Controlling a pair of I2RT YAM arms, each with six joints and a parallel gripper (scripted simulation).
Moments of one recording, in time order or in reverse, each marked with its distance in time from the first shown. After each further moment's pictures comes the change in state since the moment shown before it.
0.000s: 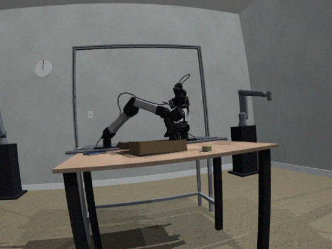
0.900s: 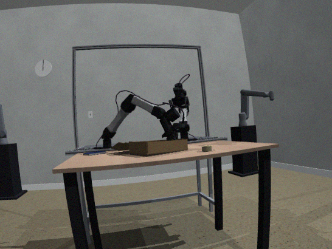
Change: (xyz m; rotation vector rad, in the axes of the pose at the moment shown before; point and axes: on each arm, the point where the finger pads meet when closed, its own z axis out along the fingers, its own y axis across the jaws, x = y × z) left arm 0.000 0.000 0.000 0.000 0.000 0.000; right arm 0.022 0.004 -0.014 -0.110 0.001 -0.172
